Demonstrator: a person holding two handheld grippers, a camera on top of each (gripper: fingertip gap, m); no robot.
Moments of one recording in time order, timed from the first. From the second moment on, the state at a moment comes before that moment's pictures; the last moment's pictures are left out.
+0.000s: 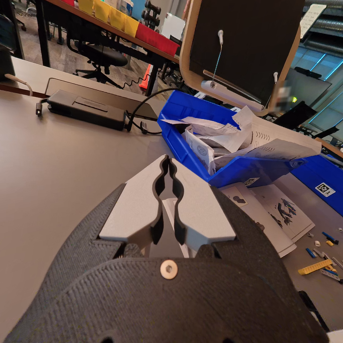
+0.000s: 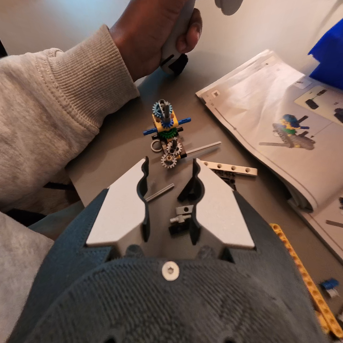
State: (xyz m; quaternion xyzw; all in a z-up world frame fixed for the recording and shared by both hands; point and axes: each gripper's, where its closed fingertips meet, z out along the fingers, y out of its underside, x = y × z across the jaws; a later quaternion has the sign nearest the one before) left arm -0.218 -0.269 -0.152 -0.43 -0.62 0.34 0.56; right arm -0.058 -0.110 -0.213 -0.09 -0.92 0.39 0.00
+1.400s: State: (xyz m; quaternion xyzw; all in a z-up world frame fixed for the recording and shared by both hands) left arm -0.223 -0.260 -0.161 -0.46 -0.62 0.33 0.54; right arm -0.213 0.152 -0.174 -0.35 -0.75 0.48 0.30
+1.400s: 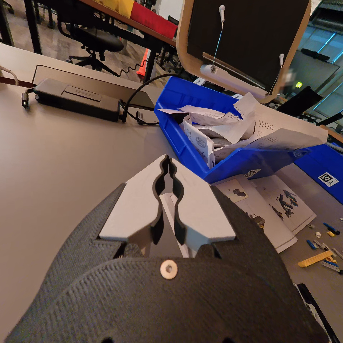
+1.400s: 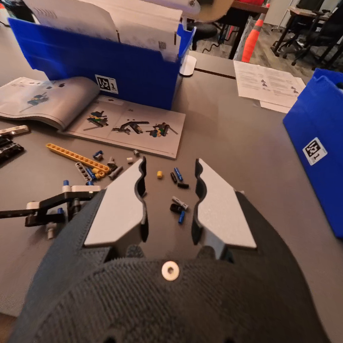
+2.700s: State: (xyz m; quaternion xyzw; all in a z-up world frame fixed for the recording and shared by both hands) left arm -0.227 -0.258 -0.167 -0.47 -0.63 0.31 0.54; right arm -0.222 0.151 -0.199 -0.38 -0.77 0.45 0.24
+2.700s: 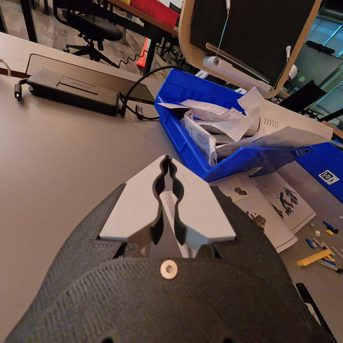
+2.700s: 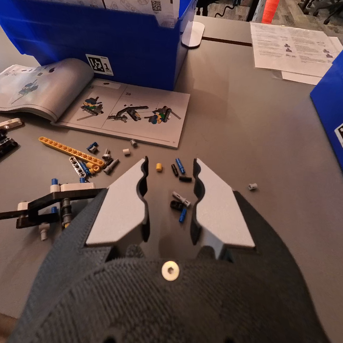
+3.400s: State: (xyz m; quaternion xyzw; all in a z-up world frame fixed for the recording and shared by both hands) left arm -0.227 -0.259 -0.167 -0.46 -0.63 0.31 0.54; right arm -0.222 0.150 -0.200 -0.37 -0.77 0.46 0.24
